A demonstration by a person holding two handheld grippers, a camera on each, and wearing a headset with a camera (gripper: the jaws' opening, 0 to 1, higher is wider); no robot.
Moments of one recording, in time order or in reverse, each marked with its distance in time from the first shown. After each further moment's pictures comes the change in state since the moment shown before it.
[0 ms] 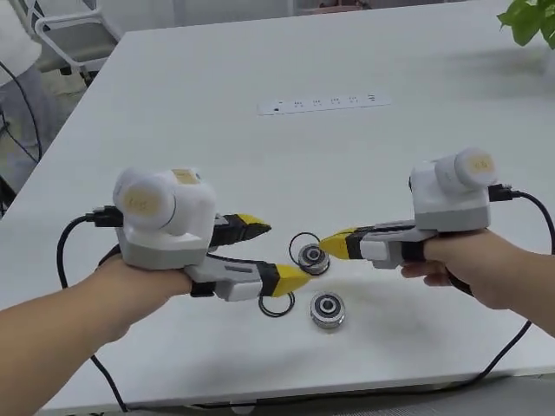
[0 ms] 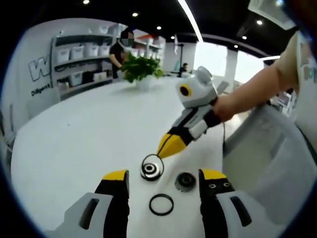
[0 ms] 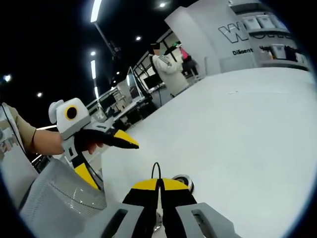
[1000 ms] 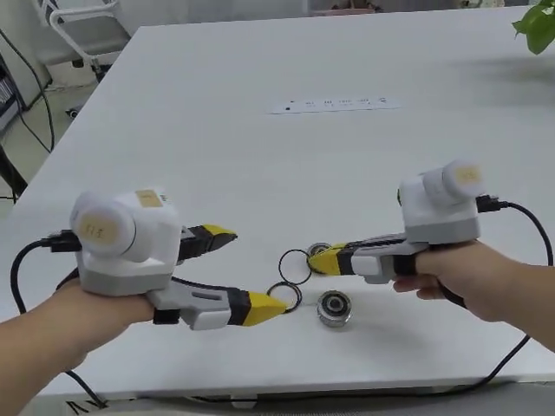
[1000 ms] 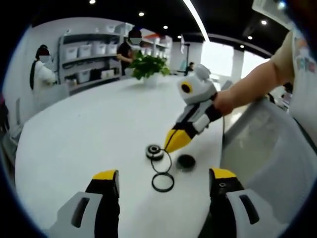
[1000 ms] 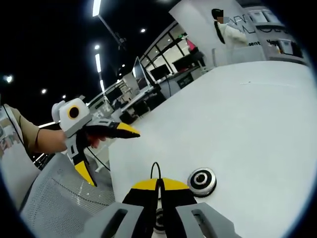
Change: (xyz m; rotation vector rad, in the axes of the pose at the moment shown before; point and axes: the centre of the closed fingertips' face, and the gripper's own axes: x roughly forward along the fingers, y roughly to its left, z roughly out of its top) left arm -0.036 0.002 -0.030 -0.028 0.008 0.059; right arm 0.021 0.026 -0.018 0.003 0.080 0.065
